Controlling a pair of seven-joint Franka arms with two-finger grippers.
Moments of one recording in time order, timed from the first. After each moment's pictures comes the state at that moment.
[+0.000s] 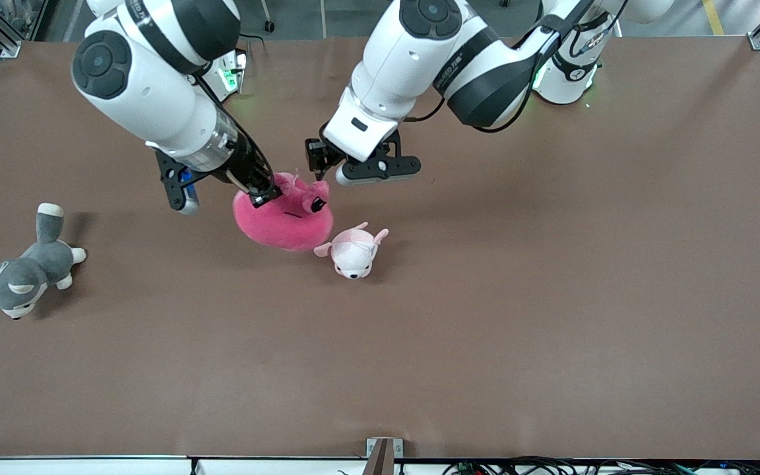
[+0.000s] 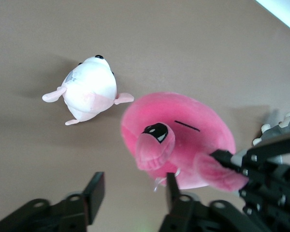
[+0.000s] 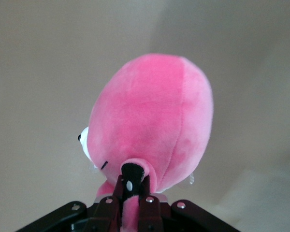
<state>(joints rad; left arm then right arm) -0.63 0.48 -0.27 -1.22 -0.14 2.04 -1.10 0.50 0.15 -0.05 -1.62 0.27 1.79 1.51</state>
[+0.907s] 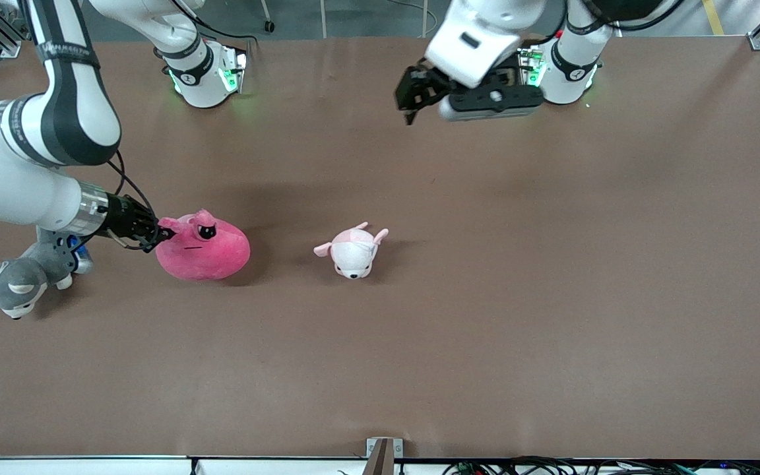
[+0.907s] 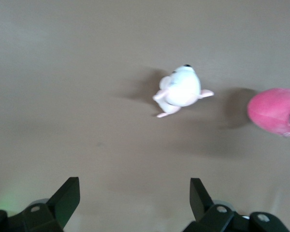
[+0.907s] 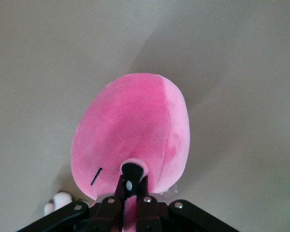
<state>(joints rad) -0.44 0.16 -0.26 -1.28 -0.13 1.55 -0.86 0.09 0.16 -0.07 -1.92 0.27 1.91 0.83</state>
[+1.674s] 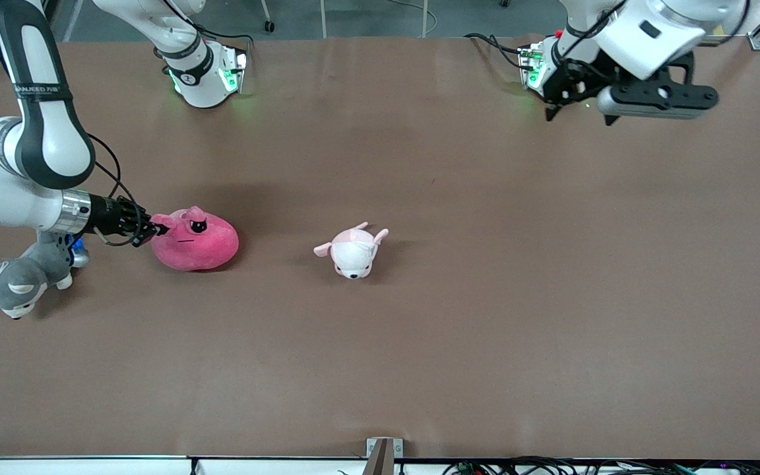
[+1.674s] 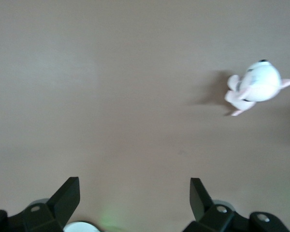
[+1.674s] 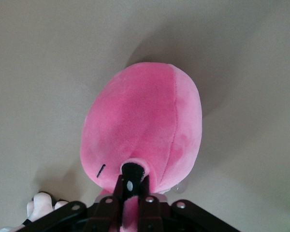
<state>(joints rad) -0.11 -0.07 -0.25 -1.55 -0.09 1.50 -0.30 -0.04 0.18 -0.07 -2.08 0.43 1.99 0.57</state>
